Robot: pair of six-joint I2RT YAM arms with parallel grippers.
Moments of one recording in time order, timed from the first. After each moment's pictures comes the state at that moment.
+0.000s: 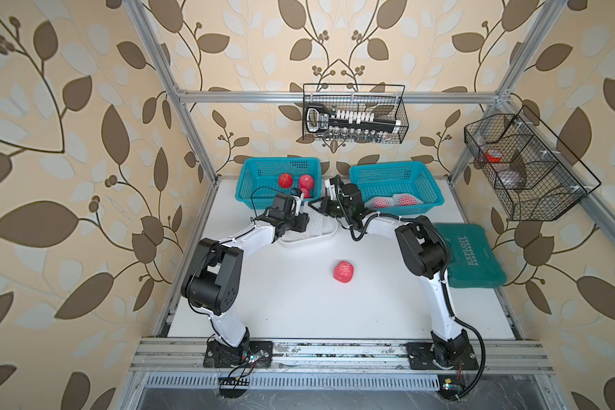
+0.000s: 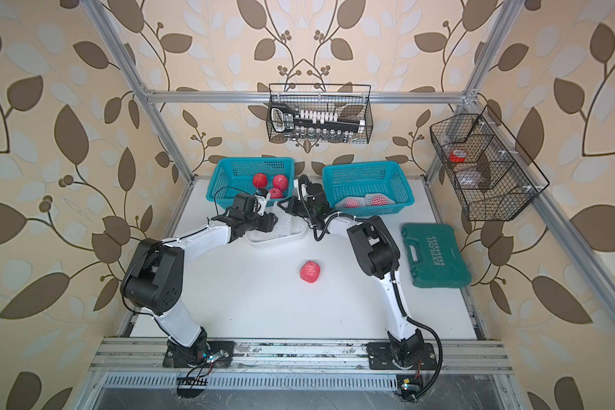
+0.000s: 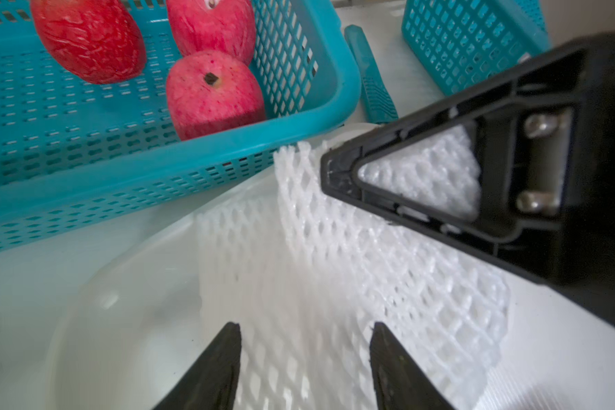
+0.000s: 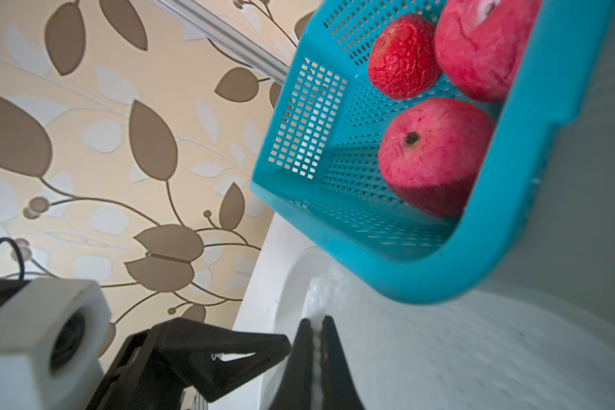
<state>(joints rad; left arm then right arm) -0.32 1.73 1.11 -0.12 0.13 -0.08 0.49 2.31 1.61 0.39 -0.54 0.86</state>
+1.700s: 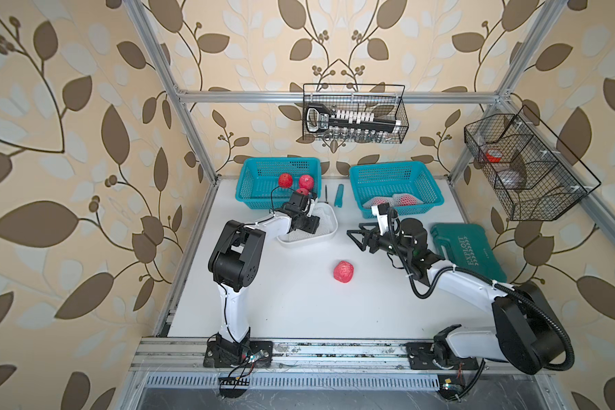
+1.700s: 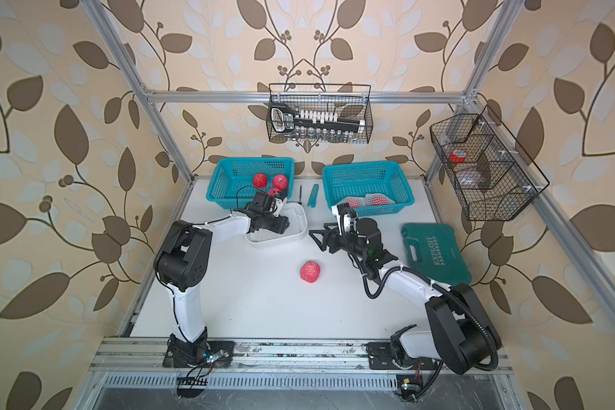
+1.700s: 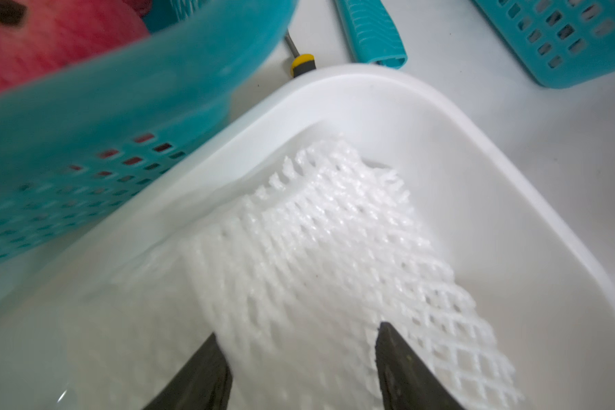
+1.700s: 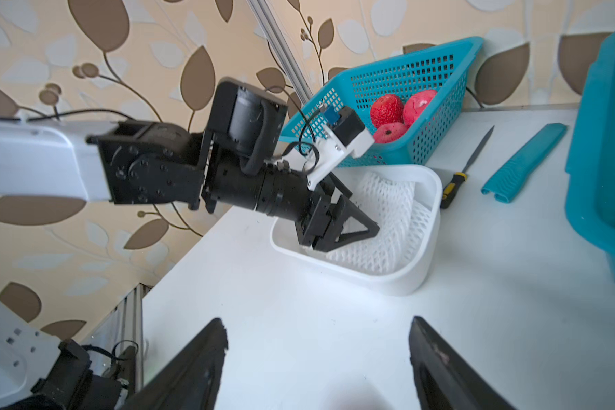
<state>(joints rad) -0.37 1.99 1.33 -0.23 0.12 0.00 0.42 1.32 0.57 0.51 -0.43 0.37</state>
